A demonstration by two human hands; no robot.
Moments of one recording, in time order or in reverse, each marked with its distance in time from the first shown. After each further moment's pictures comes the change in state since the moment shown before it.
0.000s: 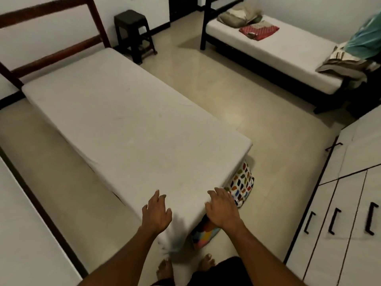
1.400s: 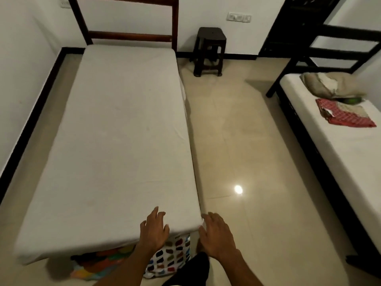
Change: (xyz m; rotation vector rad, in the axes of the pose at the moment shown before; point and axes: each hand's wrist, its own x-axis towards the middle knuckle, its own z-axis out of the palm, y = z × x) left_hand 0.334 0.513 0.099 -0.418 0.235 -0.510; right_hand 0.407 0.450 -0.258 -0.175 -0.285 -0.559
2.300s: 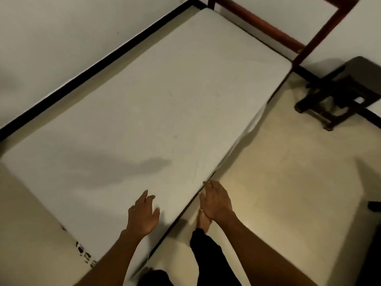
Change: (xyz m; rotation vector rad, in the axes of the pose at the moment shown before) left_hand 0.321 0.170 -0.080 -0.438 0.261 -0.706; right_hand 0.551 0.004 -0.248 -0.503 -0.244 -0.634
